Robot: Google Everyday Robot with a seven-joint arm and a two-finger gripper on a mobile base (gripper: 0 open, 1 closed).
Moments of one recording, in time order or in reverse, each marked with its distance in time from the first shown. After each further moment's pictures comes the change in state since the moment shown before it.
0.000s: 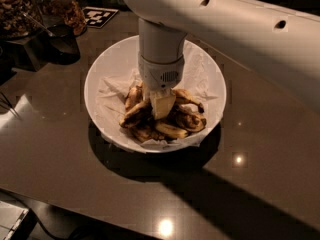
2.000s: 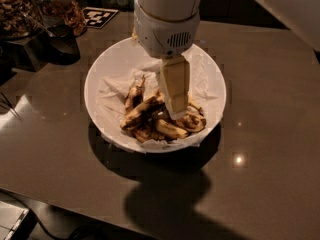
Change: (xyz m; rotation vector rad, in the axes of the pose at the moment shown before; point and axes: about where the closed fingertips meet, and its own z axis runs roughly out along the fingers) arm -0.017 0.020 -0.111 0.229 0.012 -0.054
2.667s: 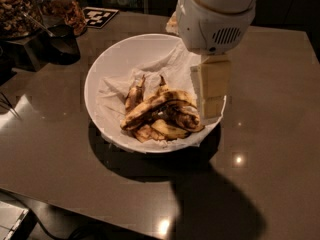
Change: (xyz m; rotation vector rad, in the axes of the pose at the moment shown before) arm 0.040 0.036 -0.035 0.059 0.017 0.166
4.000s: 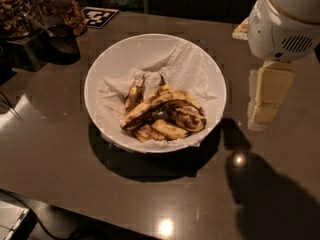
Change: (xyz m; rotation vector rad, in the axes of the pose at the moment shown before) arm 0.097 0.030 -0.002 -0.018 0.037 0.306
